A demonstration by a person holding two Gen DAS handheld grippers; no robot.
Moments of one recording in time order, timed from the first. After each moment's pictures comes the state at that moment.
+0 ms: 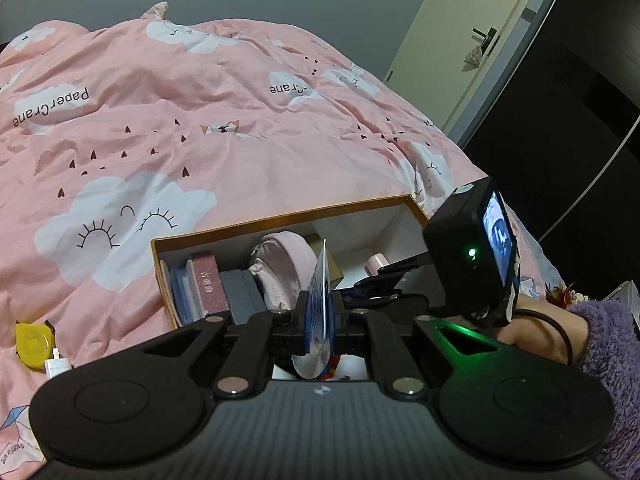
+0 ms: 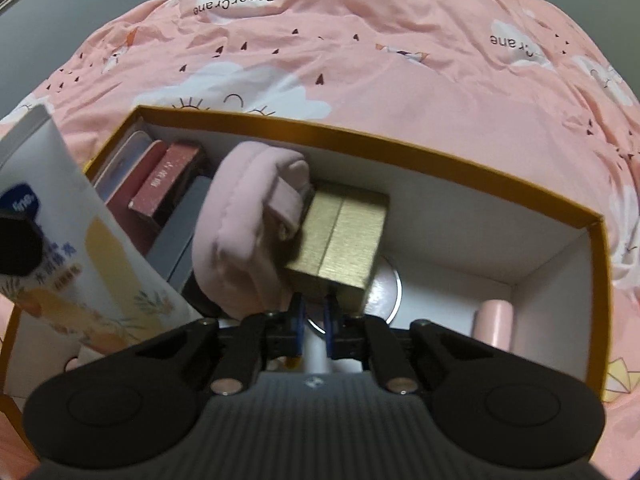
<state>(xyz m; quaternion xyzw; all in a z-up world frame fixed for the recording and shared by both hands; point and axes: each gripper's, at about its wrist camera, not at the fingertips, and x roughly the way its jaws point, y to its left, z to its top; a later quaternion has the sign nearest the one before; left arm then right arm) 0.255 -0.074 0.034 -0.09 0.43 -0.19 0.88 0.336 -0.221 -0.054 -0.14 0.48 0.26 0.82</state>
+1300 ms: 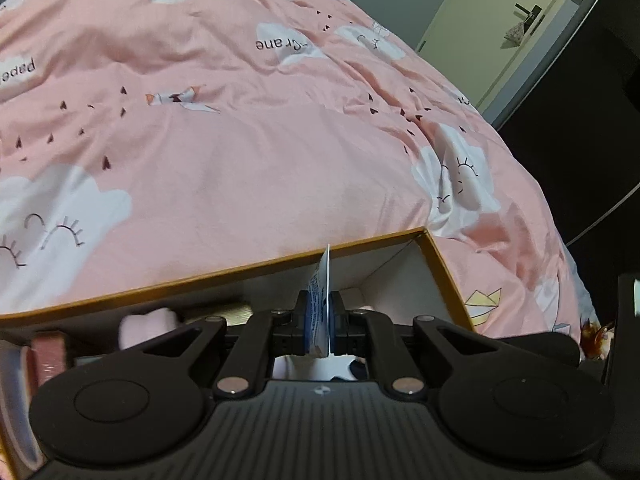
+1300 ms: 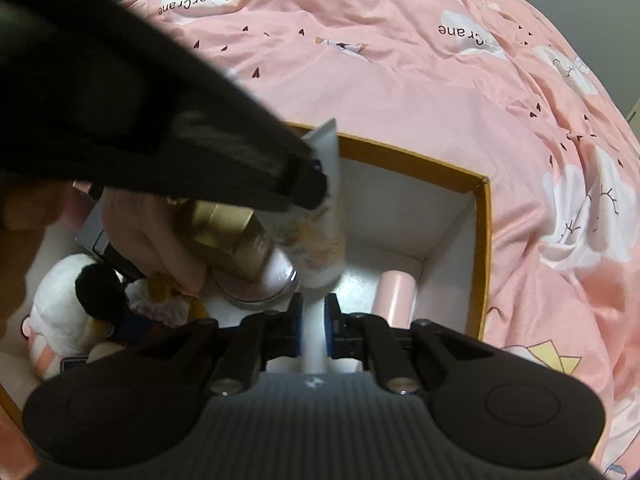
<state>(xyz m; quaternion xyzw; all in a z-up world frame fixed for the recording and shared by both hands) 0.376 -0.183 -0.026 -0.10 0.49 -0.14 0.86 0.349 -0.286 -0.045 -0.15 0.49 0.23 0.83</state>
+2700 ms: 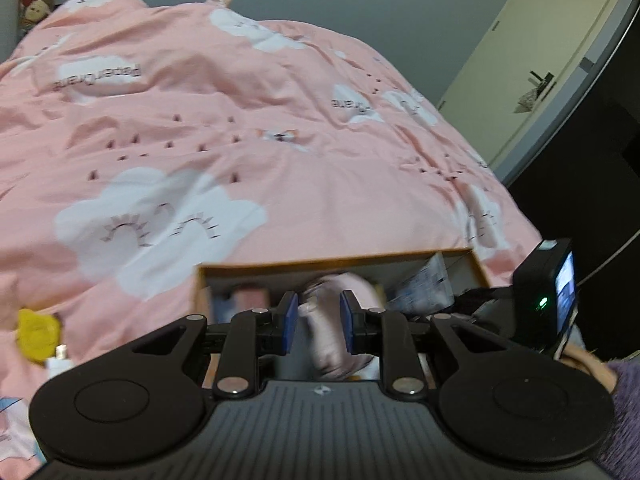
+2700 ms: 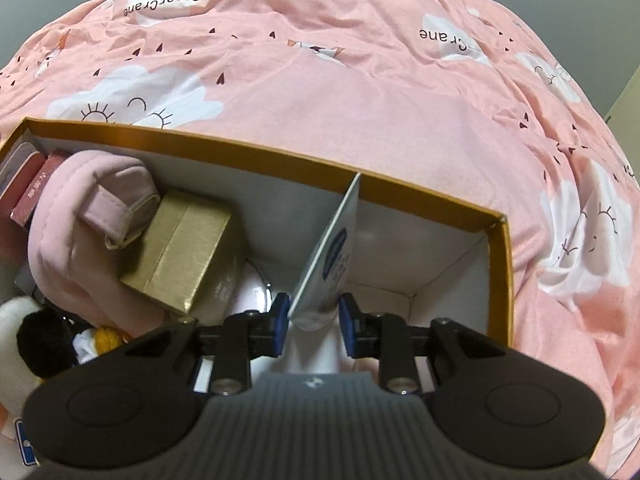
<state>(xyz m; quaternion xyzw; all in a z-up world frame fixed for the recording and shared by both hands) 0.295 -0.043 0.012 -0.16 0.43 -0.10 0.89 0.392 -0.276 -0.066 -0.17 0.47 0.19 0.85</state>
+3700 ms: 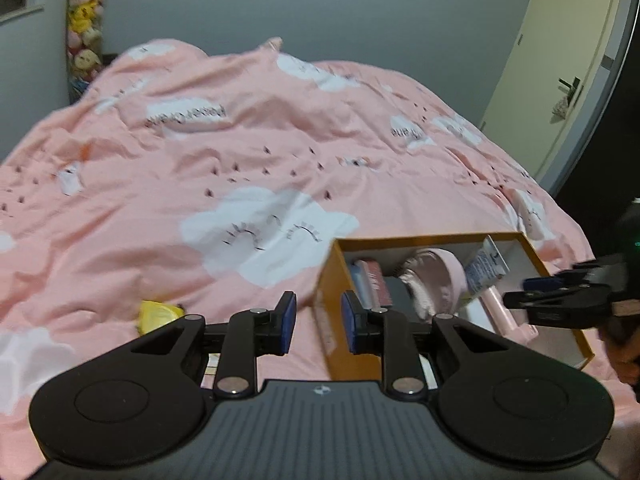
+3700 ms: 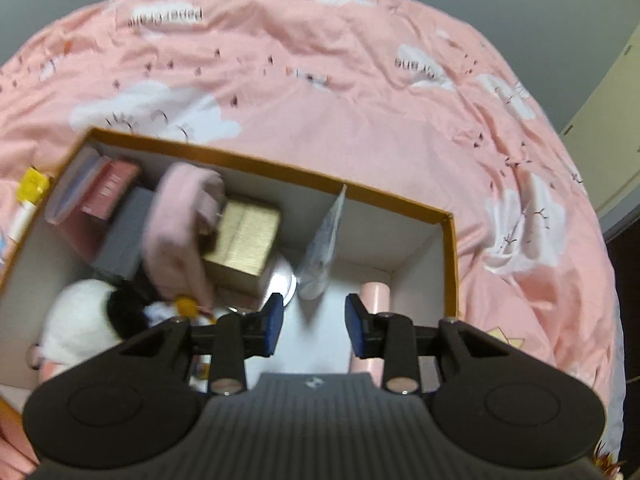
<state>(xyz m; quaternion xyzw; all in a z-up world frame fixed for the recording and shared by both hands) 0.203 0.017 0.033 -0.10 0.37 -0.03 0.92 0.288 -0.242 0.014 -0.18 0.44 0.13 0.87</state>
